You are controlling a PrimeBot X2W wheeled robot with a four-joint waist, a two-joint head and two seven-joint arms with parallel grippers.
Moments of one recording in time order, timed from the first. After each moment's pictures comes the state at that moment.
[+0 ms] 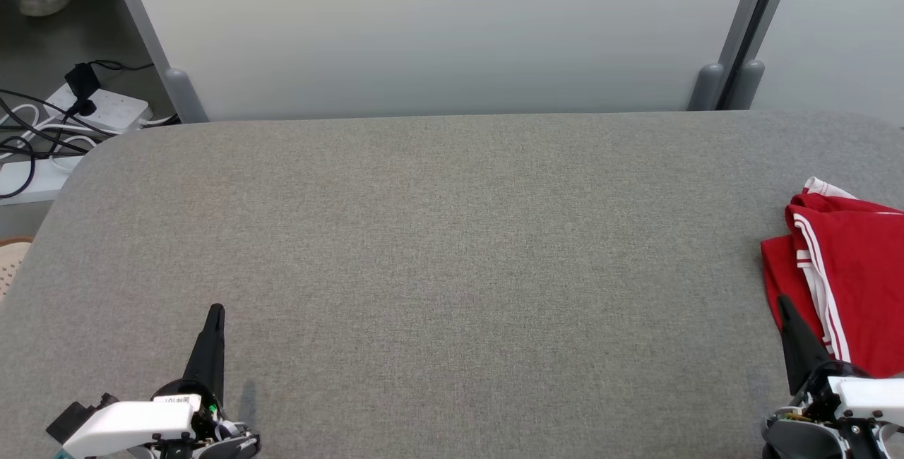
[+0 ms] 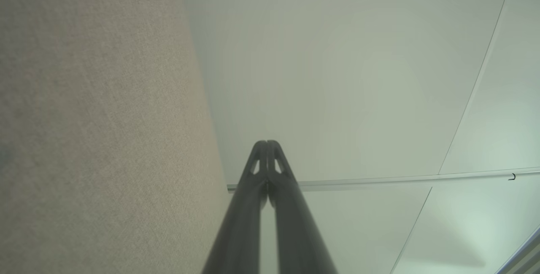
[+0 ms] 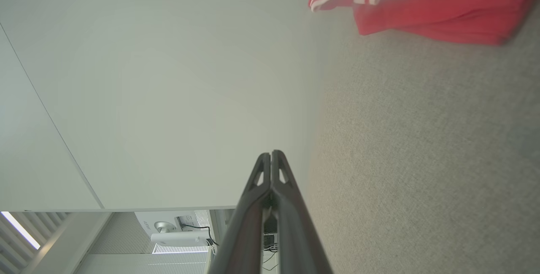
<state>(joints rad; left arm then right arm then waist) -0.05 0.03 0.08 0.27 -1.61 -0.12 0.11 -0.08 -0.04 -0.13 0.28 1.60 0.13 0.11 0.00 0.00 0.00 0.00</state>
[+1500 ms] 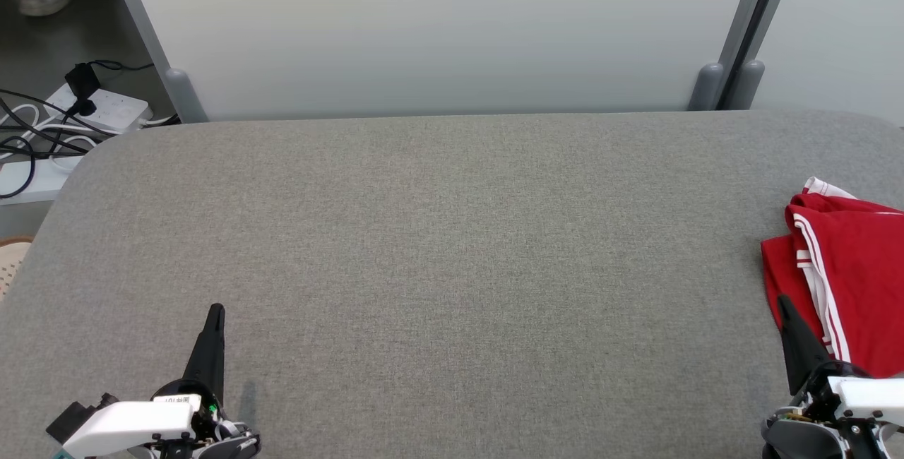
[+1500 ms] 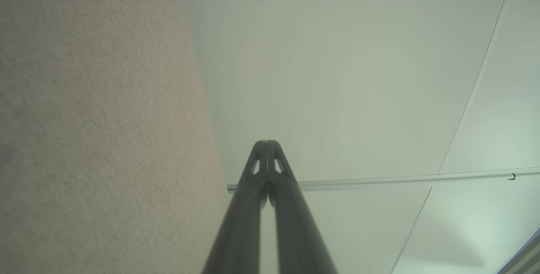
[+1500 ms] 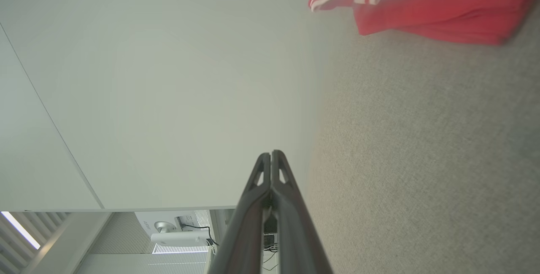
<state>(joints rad) -0.05 0.03 0.08 0.27 -1.61 -0.12 0.11 -0.08 -0.04 -0.13 0.28 1.60 0.13 0.11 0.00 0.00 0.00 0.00</state>
